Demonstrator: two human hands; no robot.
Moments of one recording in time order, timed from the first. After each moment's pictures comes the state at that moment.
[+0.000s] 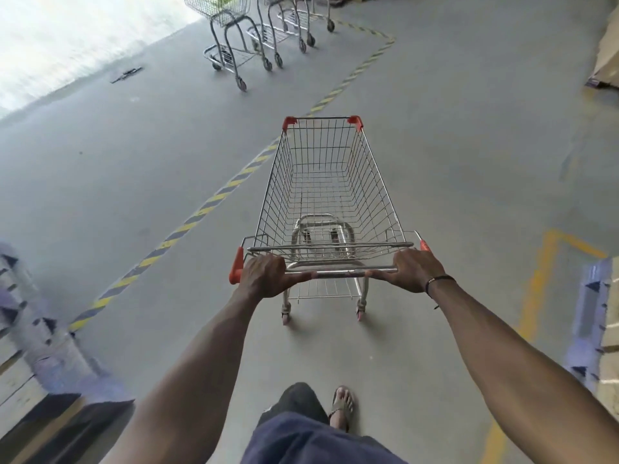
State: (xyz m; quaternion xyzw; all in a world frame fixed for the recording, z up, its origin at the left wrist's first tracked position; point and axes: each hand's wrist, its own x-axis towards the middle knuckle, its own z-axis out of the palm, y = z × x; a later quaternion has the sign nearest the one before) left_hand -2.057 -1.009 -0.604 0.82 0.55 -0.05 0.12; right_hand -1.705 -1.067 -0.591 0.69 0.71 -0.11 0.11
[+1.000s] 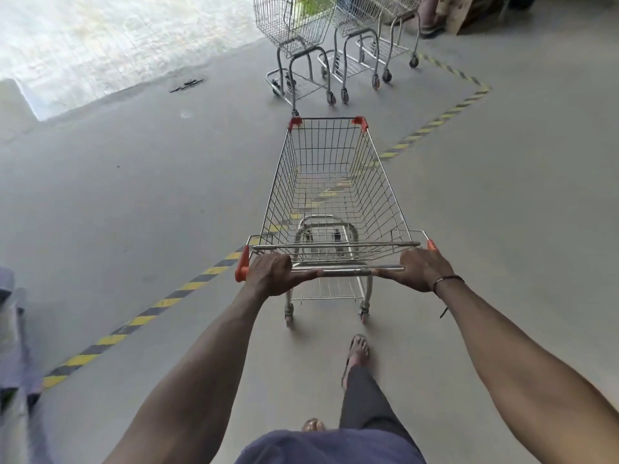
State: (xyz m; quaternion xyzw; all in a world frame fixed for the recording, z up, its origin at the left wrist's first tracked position) left_hand -2.005 -0.413 -0.606 0.75 0.65 -0.02 0.12; right_hand -1.647 -0.374 -0.598 0.59 0.79 -0.09 0.13
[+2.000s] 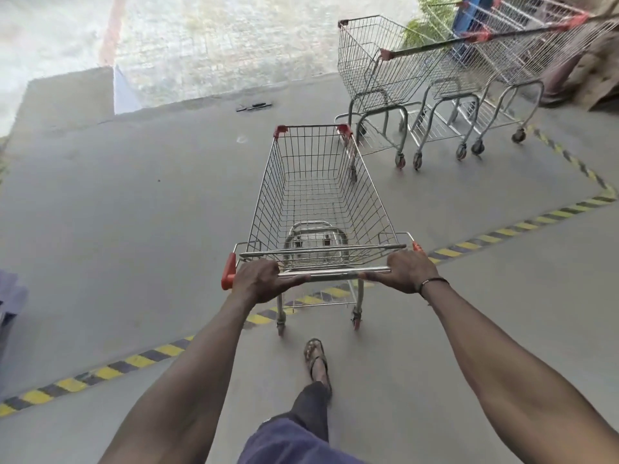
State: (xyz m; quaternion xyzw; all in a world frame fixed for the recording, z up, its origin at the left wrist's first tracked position) left_hand -2.075 0.113 -0.607 0.61 0.78 -0.02 0.13; right_hand -1.757 0.282 -0.606 0.42 0.89 -0.07 0.12
